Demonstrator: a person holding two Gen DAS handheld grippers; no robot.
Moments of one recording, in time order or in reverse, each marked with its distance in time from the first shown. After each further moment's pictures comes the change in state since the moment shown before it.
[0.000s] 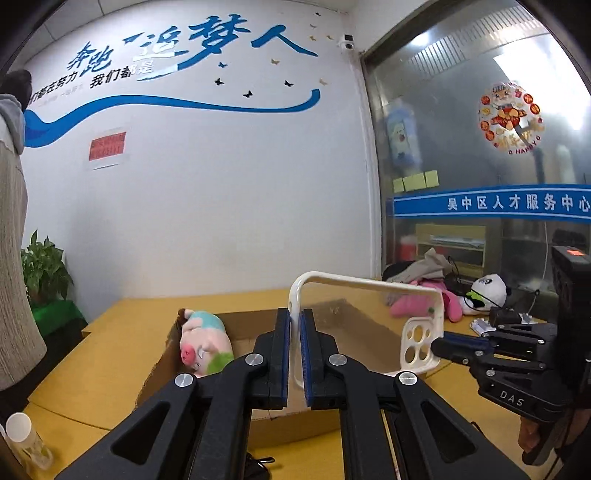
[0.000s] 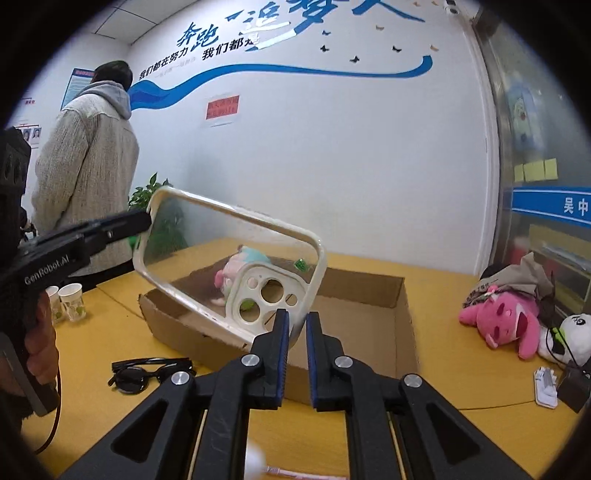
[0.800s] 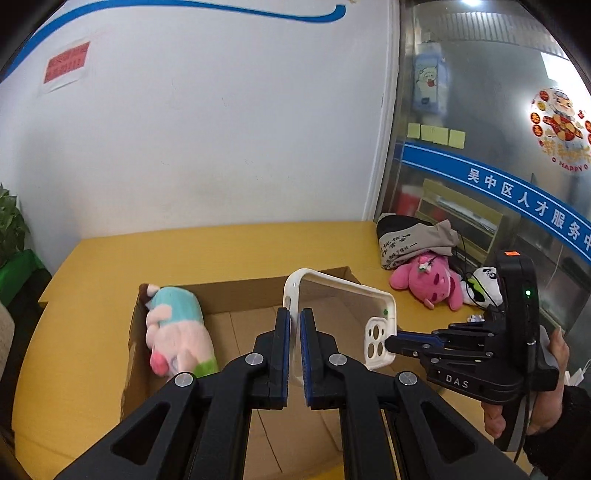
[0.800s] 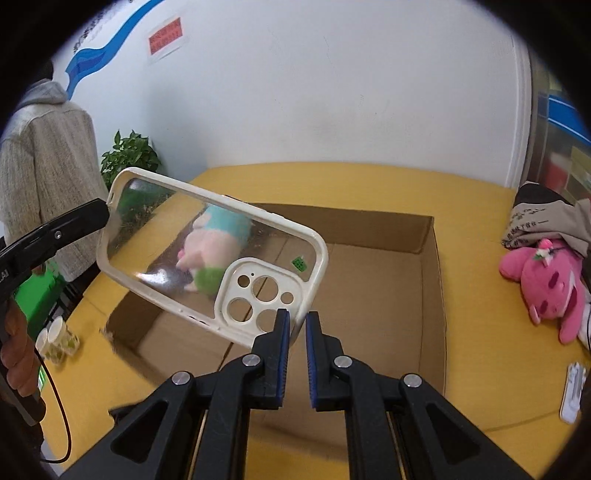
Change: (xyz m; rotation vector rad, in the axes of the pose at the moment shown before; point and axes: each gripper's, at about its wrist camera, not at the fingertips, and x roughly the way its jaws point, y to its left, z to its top) left arm 0.178 0.058 0.096 -0.105 0.383 -0.110; right arm 0.175 -0.067 0.089 0.182 0.440 0.069
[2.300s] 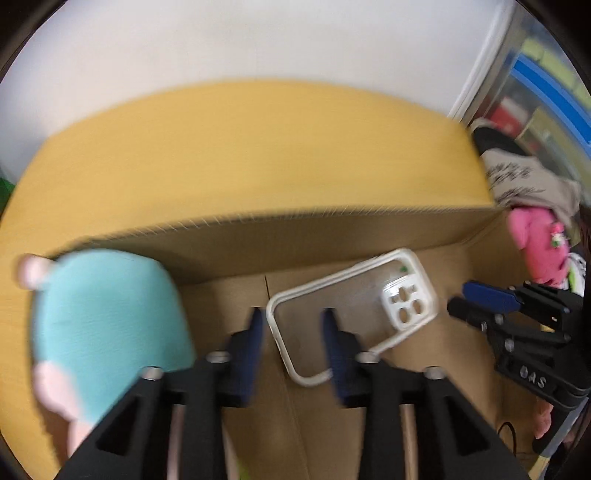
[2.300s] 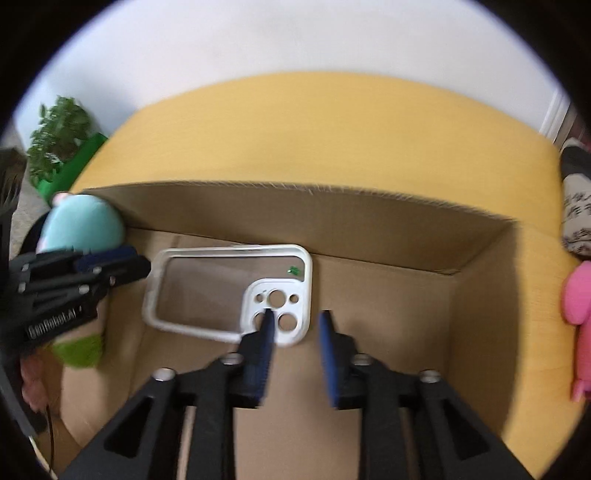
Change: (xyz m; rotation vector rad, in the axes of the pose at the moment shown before) left arm 0.238 0.079 0.004 -0.104 0.434 0.114; right arm 0.190 -0.058 0.063 0.048 0.287 -0.057
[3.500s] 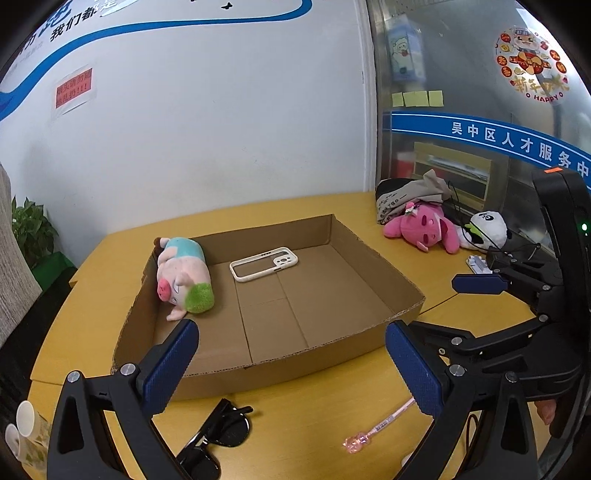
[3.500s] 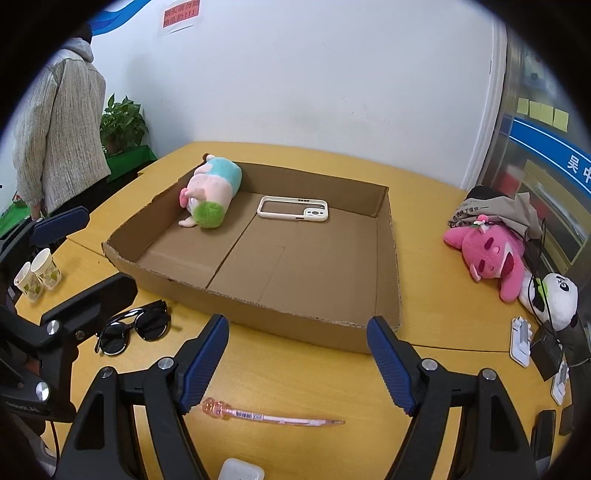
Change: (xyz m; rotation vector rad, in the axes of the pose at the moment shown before) left arm -0.238 -0.123 -0.278 0.168 -0.481 0.042; right arm -0.227 0.077 -0.251 -0.118 -0.299 -0.159
